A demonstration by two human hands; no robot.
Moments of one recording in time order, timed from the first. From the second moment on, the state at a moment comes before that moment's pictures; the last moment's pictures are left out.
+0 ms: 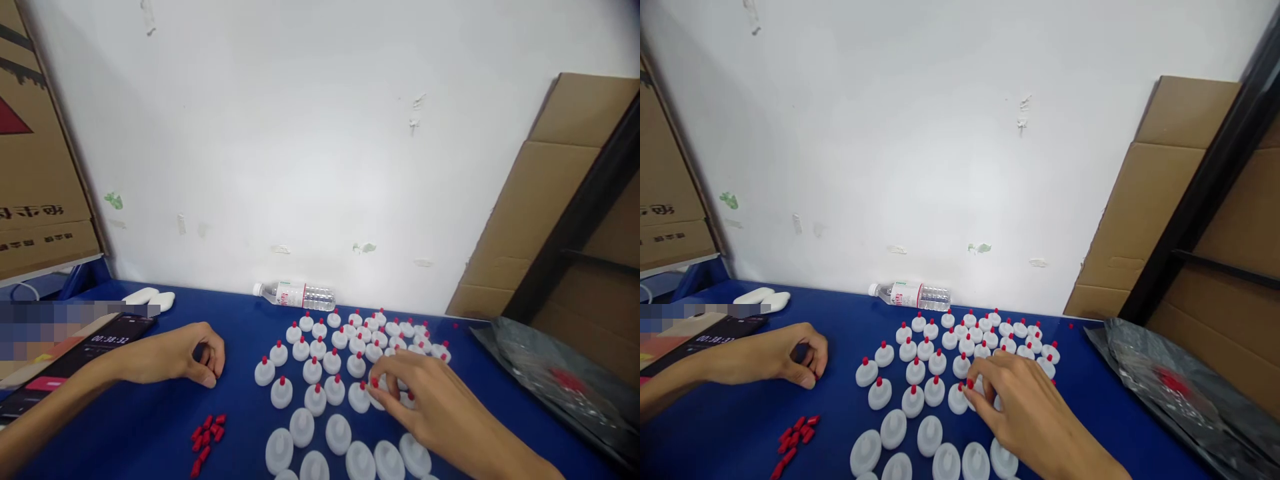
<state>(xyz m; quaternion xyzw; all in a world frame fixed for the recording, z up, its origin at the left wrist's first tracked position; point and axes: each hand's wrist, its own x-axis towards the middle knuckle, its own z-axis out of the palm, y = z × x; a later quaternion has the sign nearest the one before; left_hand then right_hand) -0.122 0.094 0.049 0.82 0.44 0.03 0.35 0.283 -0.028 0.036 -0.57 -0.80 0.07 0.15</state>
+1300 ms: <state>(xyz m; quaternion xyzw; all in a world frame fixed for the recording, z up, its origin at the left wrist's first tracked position) -0.083 0.066 0.053 0.79 0.49 0.20 0.31 0.325 -0.050 0.035 -0.62 -0.72 0.30 0.05</state>
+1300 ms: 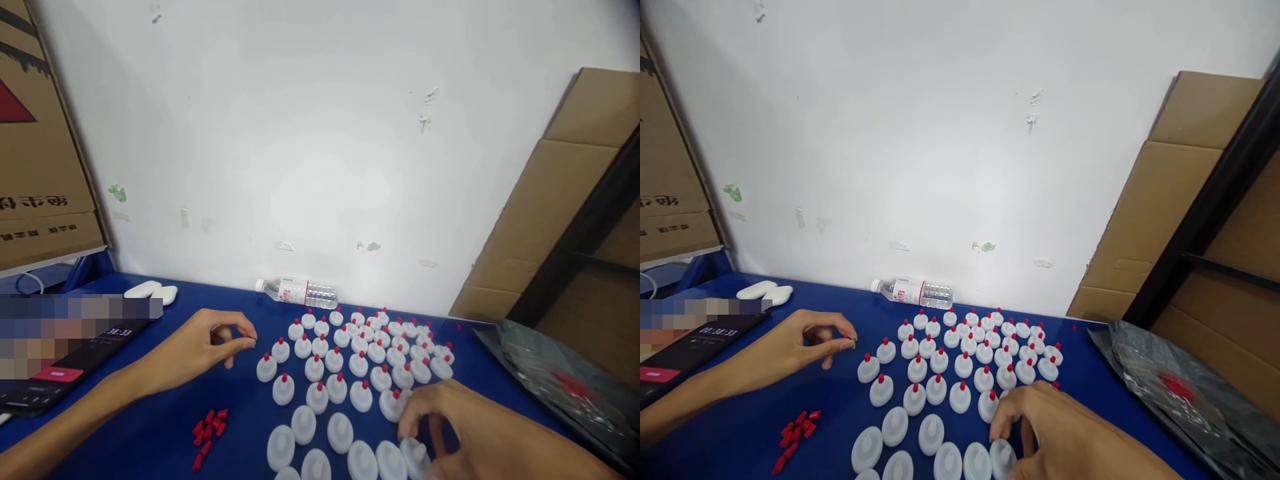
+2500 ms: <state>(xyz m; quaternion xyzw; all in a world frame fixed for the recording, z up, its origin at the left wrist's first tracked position) -0.060 0.036 0.018 0.85 0.29 0.44 -0.03 0.264 -0.055 0.039 -0.51 -0.80 0.05 0.30</state>
